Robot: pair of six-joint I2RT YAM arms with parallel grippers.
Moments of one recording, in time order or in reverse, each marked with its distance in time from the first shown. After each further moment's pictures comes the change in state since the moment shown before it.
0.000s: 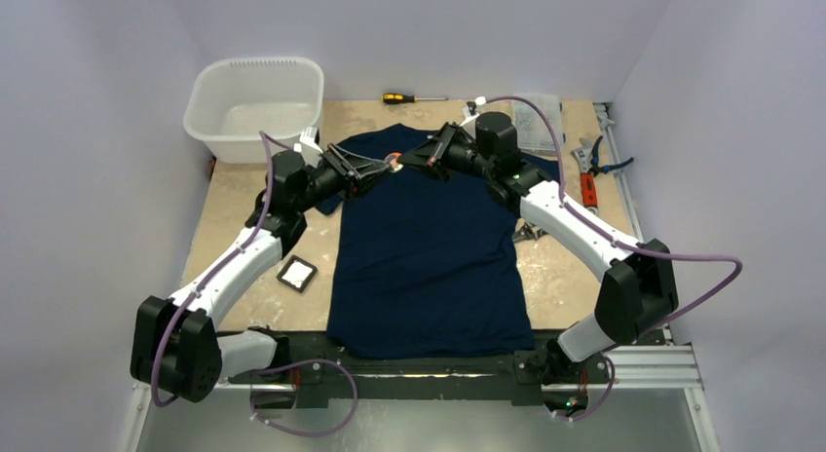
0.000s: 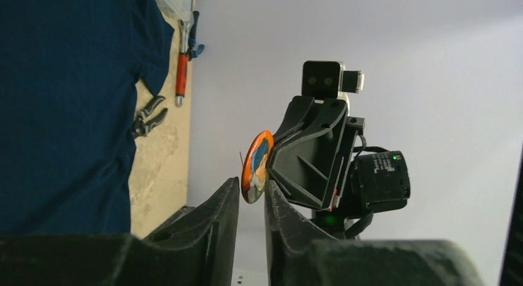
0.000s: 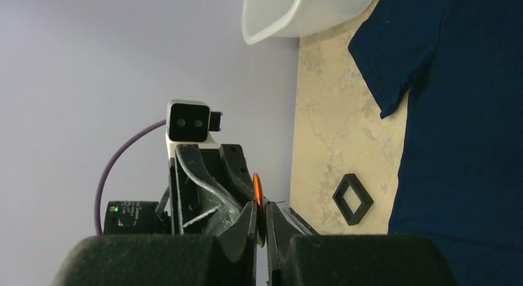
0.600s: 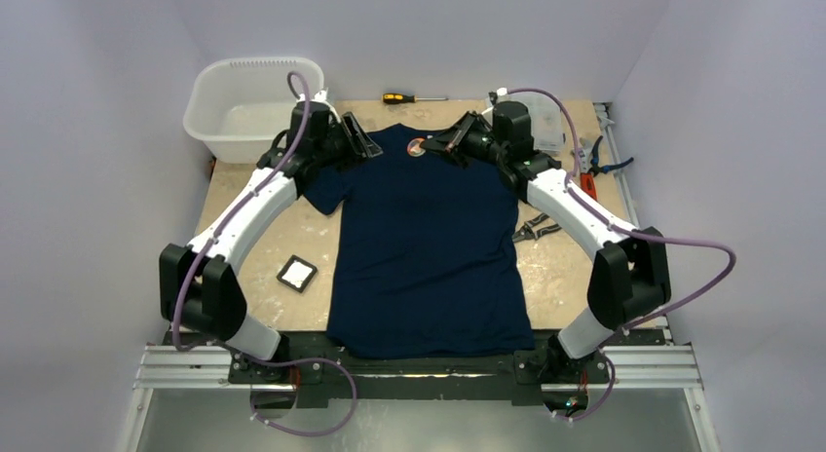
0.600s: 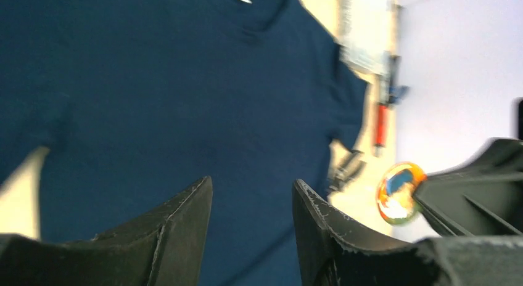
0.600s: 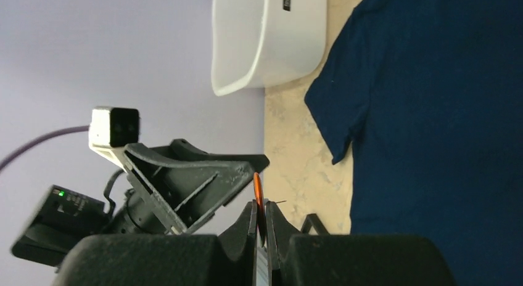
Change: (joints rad) left arm 0.000 0.261 0.473 -0.622 -0.273 0.721; right arm -0.134 0.038 0.016 -0.011 0.007 -0.076
